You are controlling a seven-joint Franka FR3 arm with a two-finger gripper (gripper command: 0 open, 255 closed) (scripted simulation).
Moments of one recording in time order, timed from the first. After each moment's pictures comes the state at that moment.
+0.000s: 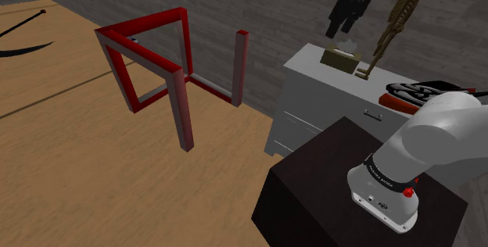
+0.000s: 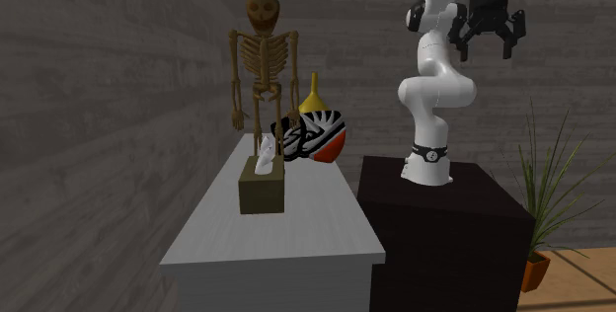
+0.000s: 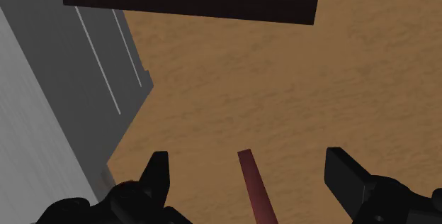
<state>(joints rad) 0.00 -0.81 0.05 -2.39 0.10 1.66 -0.06</state>
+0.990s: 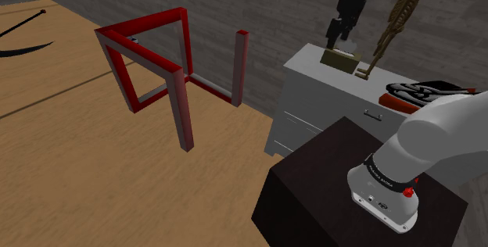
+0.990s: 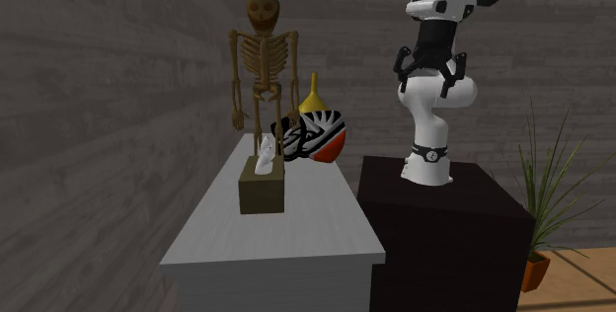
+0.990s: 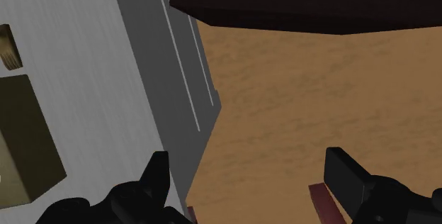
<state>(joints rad) -0.12 -0.55 -0.06 -2.41 -0.16 1.85 -0.21</state>
